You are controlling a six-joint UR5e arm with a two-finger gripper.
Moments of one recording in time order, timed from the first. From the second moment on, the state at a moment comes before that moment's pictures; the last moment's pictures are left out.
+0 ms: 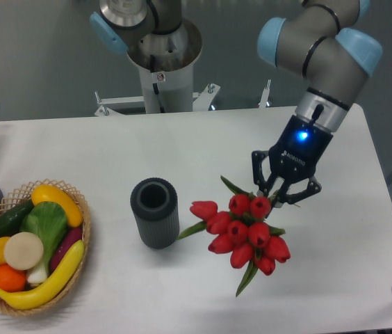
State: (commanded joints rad) arm 2.85 -1.83 -1.64 -0.99 0.49 1.22
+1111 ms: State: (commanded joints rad) arm 2.88 -1.83 -1.64 -0.97 0.35 1.22
